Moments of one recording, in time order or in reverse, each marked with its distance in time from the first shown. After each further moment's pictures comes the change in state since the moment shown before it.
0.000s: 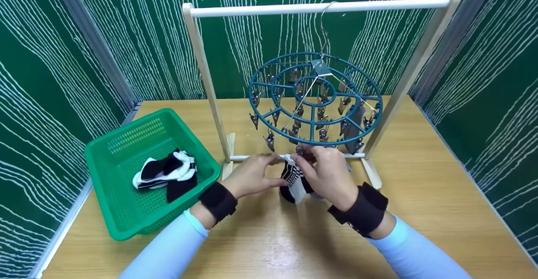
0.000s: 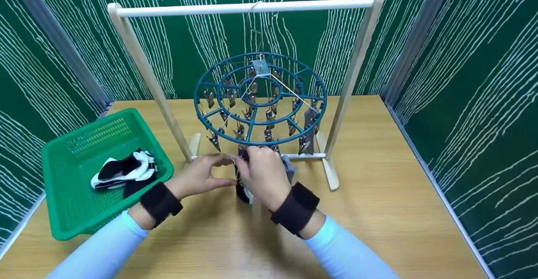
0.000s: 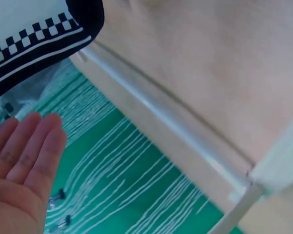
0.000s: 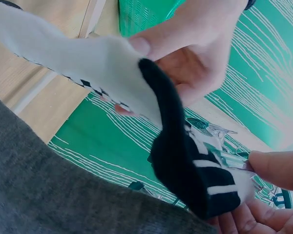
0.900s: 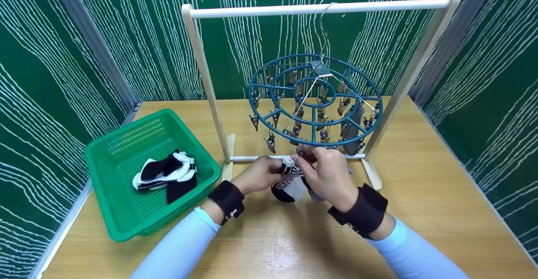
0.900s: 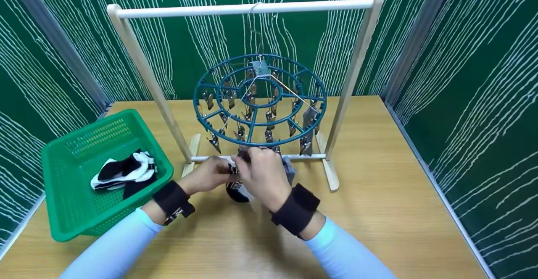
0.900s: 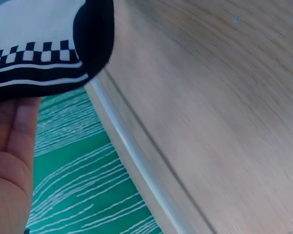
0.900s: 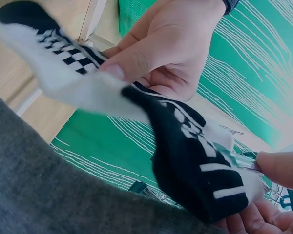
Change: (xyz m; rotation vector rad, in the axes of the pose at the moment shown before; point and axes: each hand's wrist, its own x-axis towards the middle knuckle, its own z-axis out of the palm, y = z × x) left_hand 0.019 -0.011 0.020 -0.336 -0.045 0.052; right_hand -0.003 0.005 0.002 0.021 0.067 -0.051
